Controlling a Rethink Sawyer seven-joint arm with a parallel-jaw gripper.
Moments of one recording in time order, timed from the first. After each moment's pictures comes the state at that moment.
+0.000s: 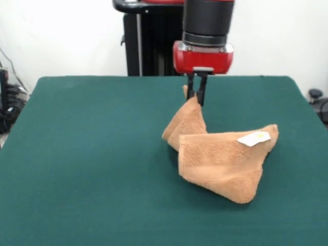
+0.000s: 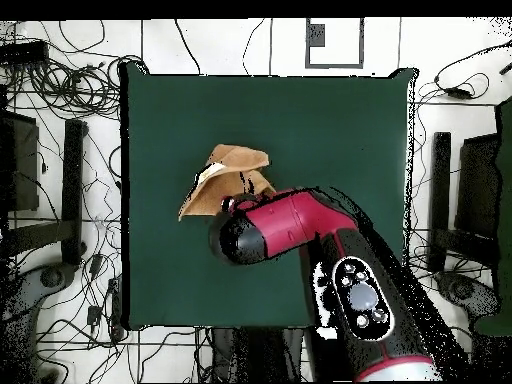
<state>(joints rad) -0.38 -0.80 0.38 1.80 -0.66 0.47 2.13</state>
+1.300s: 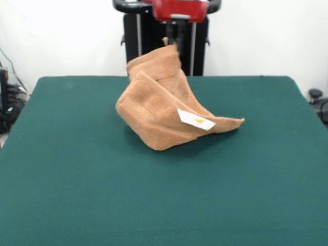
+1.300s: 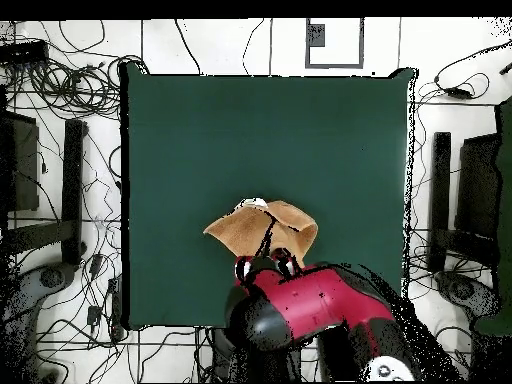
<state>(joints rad) -0.51 -1.07 0.46 2.16 -0.67 0.41 2.13</state>
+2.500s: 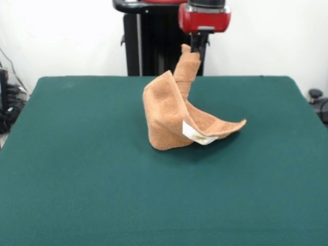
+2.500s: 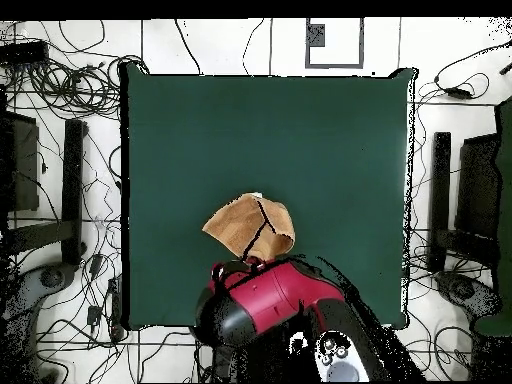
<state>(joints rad) -0.36 -0.97 0.38 2.12 -0.70 0.42 2.13</state>
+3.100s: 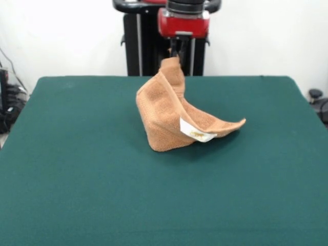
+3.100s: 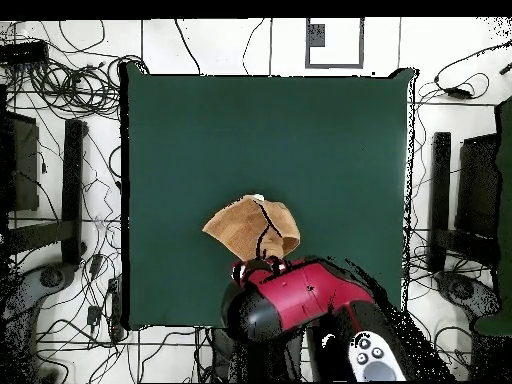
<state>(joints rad) -0.45 -0.95 0.37 2.11 -0.70 0.42 2.13</state>
